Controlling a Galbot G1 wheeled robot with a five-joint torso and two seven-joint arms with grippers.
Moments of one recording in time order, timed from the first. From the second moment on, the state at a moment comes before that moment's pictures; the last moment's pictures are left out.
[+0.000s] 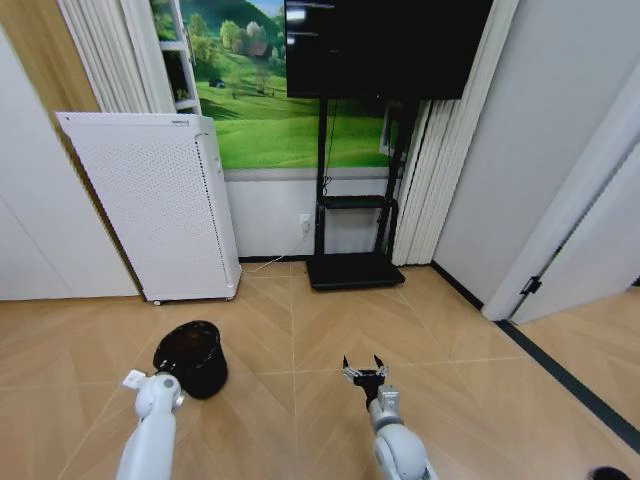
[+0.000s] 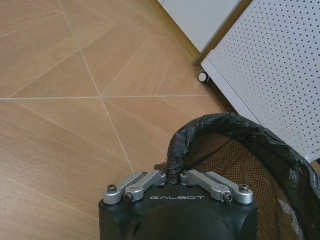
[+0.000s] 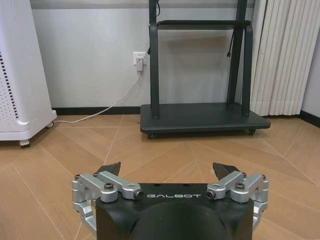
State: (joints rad) left arm 1.01 -1.38 -0.86 -1.35 -0.95 0.22 -0.59; right arm -1.44 1.45 0.34 1.87 0.11 -0.22 0.19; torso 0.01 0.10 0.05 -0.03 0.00
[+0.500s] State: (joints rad) left arm 0.98 -1.36 -0.85 -1.29 -0.96 0.22 -0.58; right arm -1.43 1.47 0.33 1.87 0.09 -0.22 0.19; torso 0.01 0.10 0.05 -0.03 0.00
